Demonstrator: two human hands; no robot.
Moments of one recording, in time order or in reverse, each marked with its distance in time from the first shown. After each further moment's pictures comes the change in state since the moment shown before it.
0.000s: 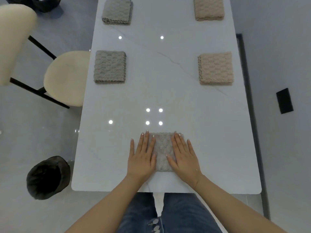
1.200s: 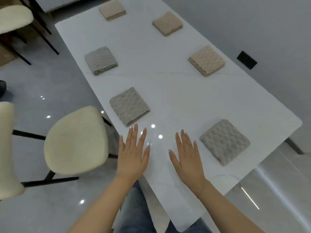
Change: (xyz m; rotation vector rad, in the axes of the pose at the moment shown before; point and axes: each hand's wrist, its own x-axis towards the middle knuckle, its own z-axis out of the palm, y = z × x) left_hand 0.094 -0.282 -0.157 0.053 0.041 0.498; right_hand 0.110 -0.295 -0.007 0.246 0.363 0.649
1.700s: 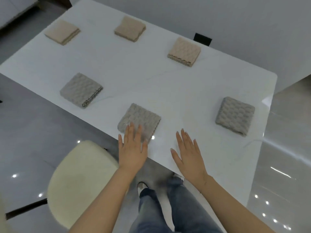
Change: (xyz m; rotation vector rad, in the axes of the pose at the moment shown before) left_hand 0.120 -0.143 -0.039 -0.045 -0.197 0.309; right_hand 0.052 -0.151 0.045 0.054 0.116 0.397
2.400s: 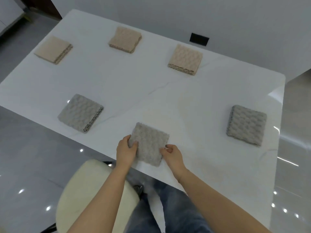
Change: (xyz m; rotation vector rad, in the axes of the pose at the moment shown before) left_hand 0.106 -0.057 -0.011 -0.622 -0.077 -0.328; right_hand 0.110 -0.070 0.028 1.141 -0.087 0.720
